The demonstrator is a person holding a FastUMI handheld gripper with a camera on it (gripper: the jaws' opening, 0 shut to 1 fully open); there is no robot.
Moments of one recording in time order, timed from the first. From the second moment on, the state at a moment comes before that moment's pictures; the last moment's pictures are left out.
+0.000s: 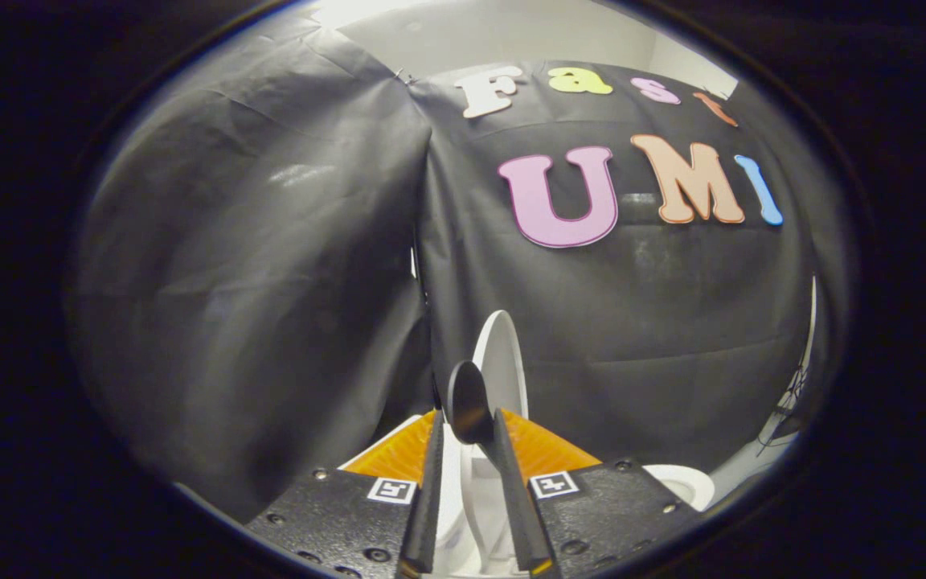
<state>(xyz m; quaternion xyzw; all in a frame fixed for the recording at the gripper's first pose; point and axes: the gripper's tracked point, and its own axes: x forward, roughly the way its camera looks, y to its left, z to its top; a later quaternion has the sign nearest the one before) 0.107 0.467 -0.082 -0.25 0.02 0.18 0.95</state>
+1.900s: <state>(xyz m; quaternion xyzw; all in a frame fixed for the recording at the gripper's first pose) 0.003 0.201 0.015 -0.25 0.02 0.11 0.96</state>
